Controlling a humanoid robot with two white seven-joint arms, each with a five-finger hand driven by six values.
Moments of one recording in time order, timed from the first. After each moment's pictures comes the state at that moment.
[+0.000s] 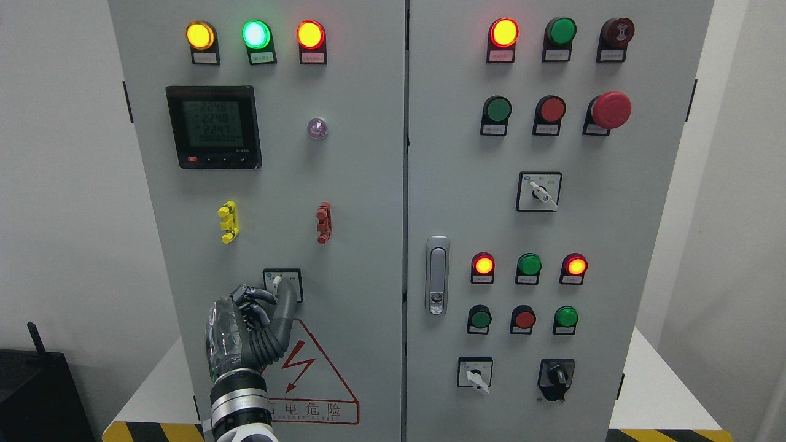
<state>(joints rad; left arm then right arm) -0.51 -0.12 -0.12 -1.73 -0.40 0.50 0.38 0.14 0.12 0.00 -0.11 0.00 -0.01 -0.15</state>
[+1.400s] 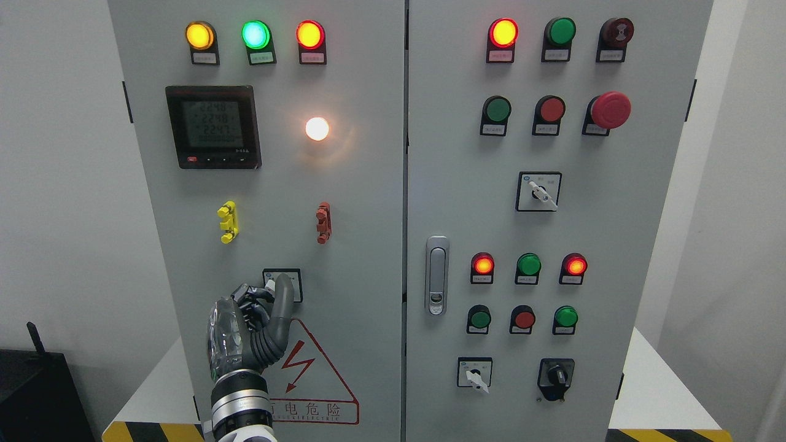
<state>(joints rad) -0.50 -0.12 -0.12 -1.74 -0.40 0.49 0.38 0.14 0.12 0.00 -0.11 0.00 -0.01 -0.15</state>
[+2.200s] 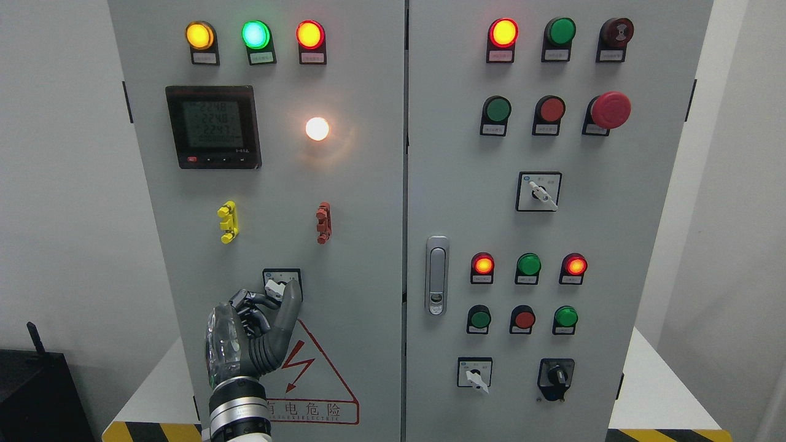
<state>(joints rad) -0.47 -0.12 -0.12 -1.77 -0.40 0.48 0.38 0.14 0.12 0.00 -0.11 0.00 -0.01 -0.15</state>
